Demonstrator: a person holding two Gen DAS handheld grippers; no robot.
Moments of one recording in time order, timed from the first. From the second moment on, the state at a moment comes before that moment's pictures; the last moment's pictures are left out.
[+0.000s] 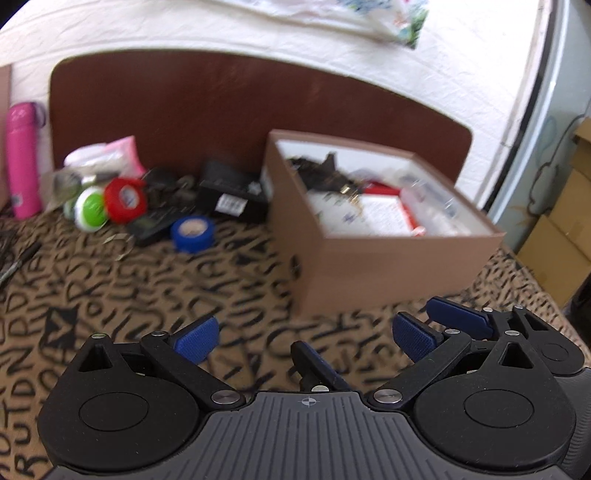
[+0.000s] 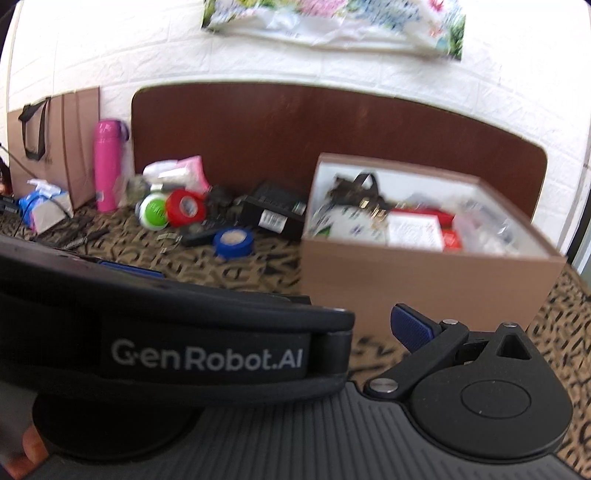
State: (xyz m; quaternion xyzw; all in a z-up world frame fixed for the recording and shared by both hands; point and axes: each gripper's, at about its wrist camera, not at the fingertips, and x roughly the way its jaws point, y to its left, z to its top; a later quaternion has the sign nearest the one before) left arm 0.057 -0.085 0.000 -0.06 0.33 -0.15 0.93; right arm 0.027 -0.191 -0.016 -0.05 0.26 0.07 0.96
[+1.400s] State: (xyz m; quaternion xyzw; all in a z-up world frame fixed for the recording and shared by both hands) left arm 0.162 0.063 -0.047 -0.13 0.36 -0.06 0.92; right arm 0.125 -0.100 -0.059 -0.05 0.28 0.15 0.95
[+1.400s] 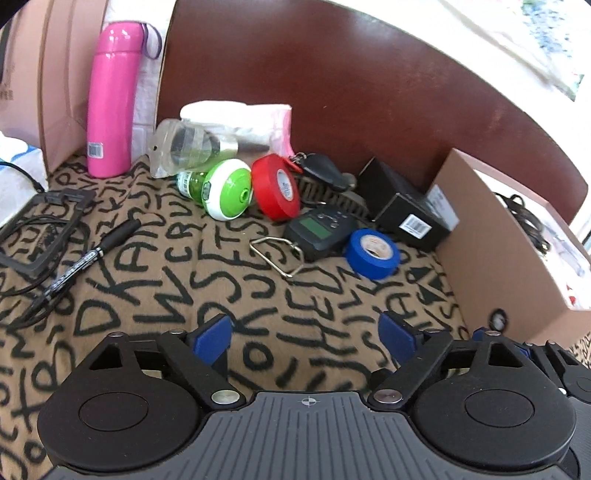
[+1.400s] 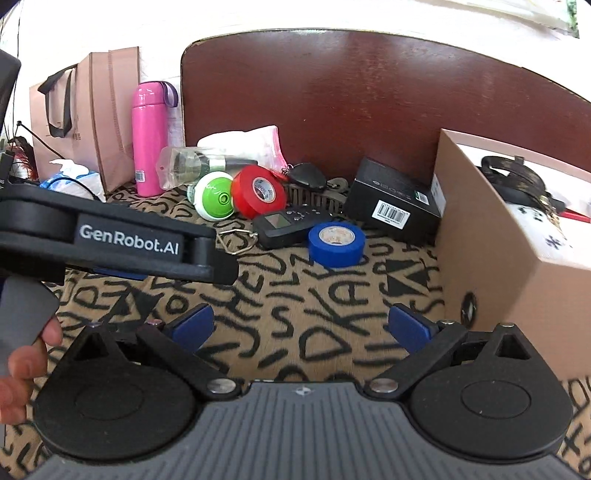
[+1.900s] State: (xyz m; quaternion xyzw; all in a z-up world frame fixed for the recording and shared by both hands) left arm 0.225 0.085 -0.068 -0.13 0.37 -0.06 0.92; right arm 0.181 -0.071 -0.076 -0.04 0.29 0.19 0.94
